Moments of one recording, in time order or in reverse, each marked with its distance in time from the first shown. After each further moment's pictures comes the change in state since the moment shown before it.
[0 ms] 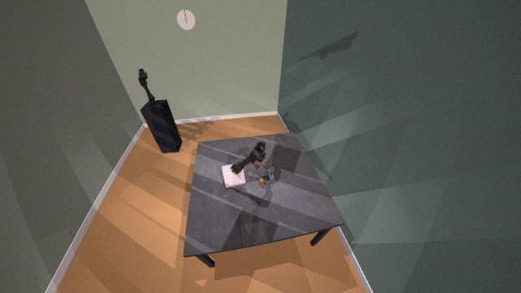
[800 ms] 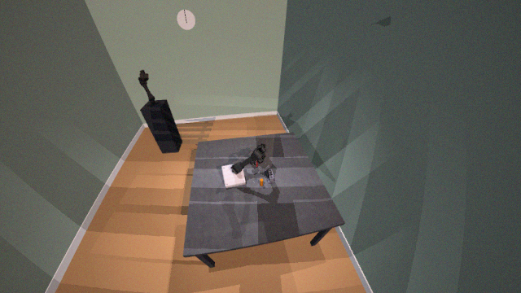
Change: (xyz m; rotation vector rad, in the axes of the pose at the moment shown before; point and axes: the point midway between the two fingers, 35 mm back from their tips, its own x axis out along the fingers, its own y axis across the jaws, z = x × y) arm 0.026 -0.003 0.001 -0.002 -0.004 -0.008
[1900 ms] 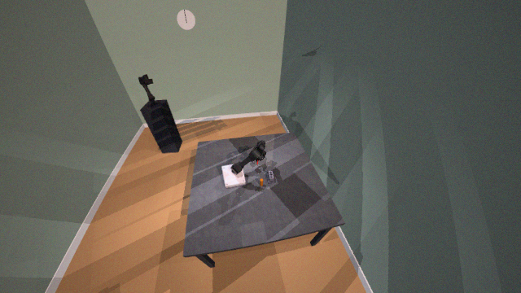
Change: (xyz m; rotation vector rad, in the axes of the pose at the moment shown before) arm -0.039 0.005 0.000 -0.008 -0.001 -0.001
